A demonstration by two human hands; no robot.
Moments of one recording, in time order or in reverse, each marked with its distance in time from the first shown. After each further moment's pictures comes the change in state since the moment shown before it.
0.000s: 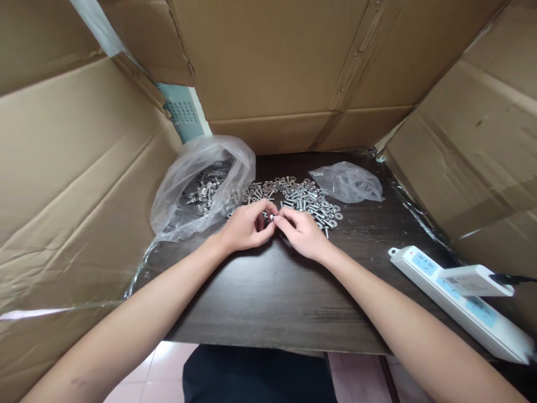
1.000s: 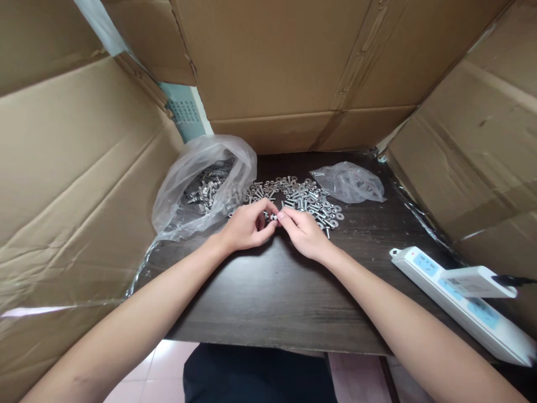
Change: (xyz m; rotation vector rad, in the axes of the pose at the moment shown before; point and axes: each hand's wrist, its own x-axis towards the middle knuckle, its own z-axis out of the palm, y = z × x) left_hand -0.001 -0.003 0.001 -0.003 0.015 0.002; right_hand 0.001 0.003 0.001 -0.025 0.005 -0.048
